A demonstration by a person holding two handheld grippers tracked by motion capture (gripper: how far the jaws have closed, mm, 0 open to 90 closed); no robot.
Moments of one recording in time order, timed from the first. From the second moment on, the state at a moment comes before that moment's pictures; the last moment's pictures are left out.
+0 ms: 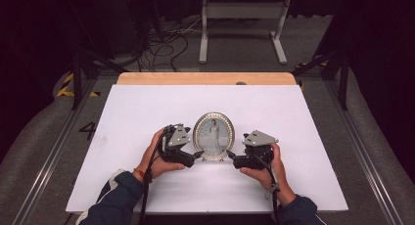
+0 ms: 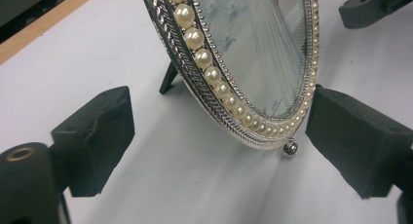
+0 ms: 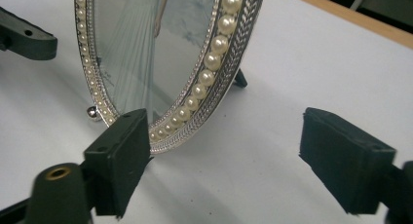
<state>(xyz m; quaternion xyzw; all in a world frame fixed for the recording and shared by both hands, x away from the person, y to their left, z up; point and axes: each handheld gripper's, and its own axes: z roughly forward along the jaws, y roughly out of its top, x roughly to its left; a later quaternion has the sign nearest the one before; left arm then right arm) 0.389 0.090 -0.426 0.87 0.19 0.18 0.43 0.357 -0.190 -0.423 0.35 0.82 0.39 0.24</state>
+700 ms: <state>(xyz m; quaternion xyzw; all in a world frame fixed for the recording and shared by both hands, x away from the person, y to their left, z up) 0.381 0.098 -0.418 0.85 0.17 0.21 0.45 0.352 -0.187 -0.420 0.32 0.82 0.40 0.25</state>
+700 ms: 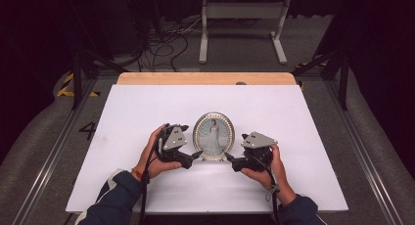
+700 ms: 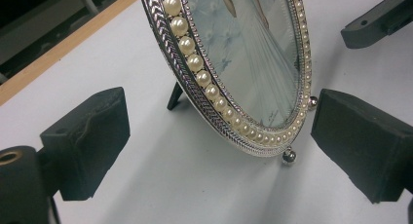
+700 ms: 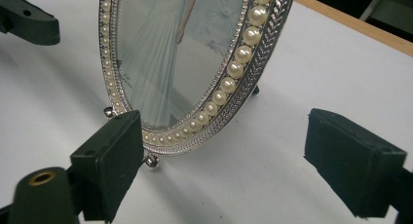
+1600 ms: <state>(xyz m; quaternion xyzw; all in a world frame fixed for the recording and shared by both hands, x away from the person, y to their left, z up) 0.366 0.117 -0.413 0.85 0.14 0.24 0.44 0.342 -0.198 -0.413 0.30 0.82 0.40 0.27</state>
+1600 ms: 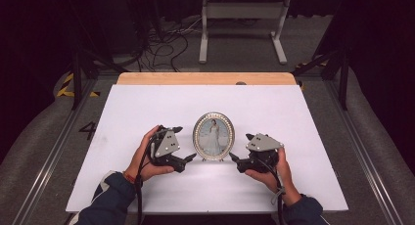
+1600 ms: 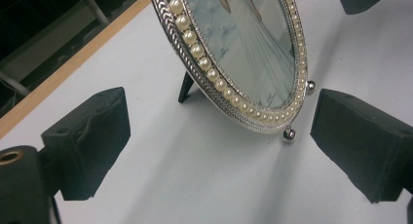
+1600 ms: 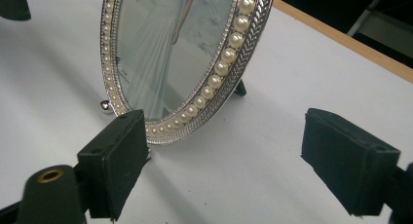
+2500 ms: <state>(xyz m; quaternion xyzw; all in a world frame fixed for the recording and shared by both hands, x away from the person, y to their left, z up) 0.351 0.158 -0.425 0.86 0.17 0.26 0.41 0.329 -0.234 -0.416 0.32 0.82 0.38 0.29</state>
